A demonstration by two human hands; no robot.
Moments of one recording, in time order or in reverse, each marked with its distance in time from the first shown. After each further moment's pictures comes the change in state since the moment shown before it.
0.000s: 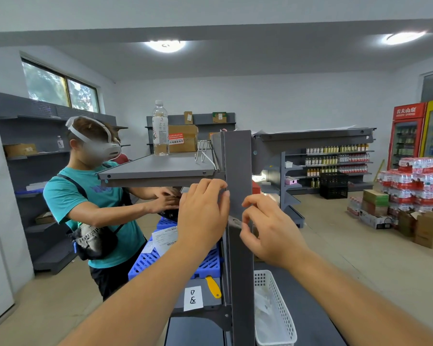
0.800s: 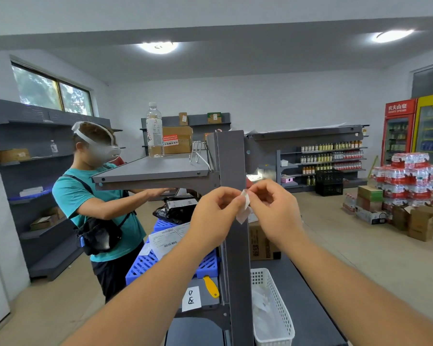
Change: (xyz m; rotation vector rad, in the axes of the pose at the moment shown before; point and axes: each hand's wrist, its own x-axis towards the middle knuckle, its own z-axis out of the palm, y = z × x) left_hand -0.001 0.030 -0.010 -0.767 -0.343 -0.317; right_hand 0.022 -0.001 -0.016 0.580 0.203 0.569
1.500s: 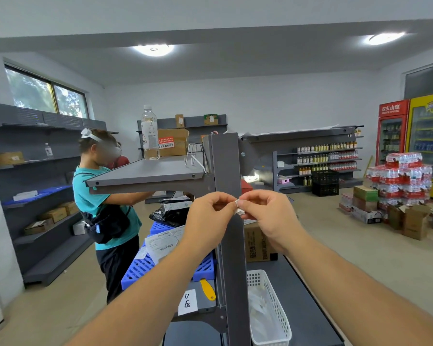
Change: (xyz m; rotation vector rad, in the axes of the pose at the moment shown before) left_hand 0.000 0.000 0.002 0.071 0.057 -0.019; right_hand 0.004 0.000 -0.004 0.236 -0.129 0.336
